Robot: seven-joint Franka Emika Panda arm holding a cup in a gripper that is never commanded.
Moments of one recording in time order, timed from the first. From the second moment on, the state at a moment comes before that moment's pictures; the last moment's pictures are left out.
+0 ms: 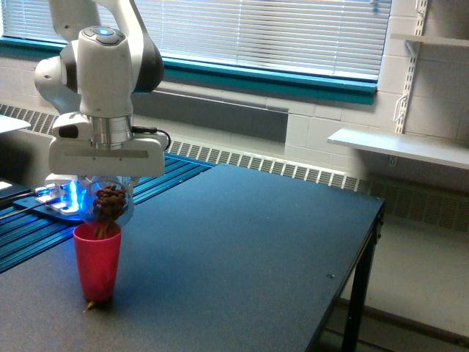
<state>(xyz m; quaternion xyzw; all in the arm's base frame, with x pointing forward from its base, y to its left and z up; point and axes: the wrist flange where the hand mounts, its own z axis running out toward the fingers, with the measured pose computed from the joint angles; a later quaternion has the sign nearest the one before) 0.285 -0.251 0.282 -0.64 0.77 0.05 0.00</state>
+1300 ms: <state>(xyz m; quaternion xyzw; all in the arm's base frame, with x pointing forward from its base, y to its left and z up) 0.273 -0.247 0.280 -0.64 0.76 0.09 -0.04</state>
